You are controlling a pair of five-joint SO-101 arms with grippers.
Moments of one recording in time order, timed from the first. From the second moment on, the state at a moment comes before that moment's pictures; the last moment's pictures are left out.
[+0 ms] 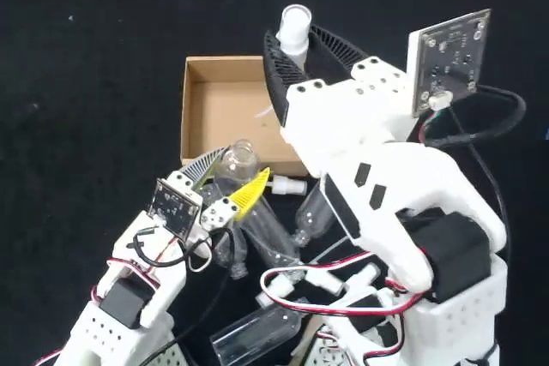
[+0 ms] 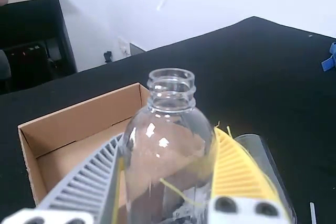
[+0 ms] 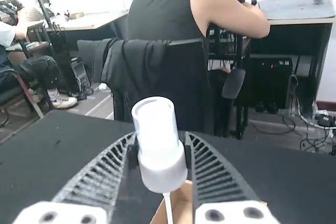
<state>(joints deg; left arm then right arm) 25.8 -103.6 93.4 23.4 -4.2 -25.3 -45.2 1.5 61.1 -9.6</state>
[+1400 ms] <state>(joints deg) 25.5 -103.6 93.4 23.4 -4.2 -33.8 -45.2 16.6 64.0 -5.9</state>
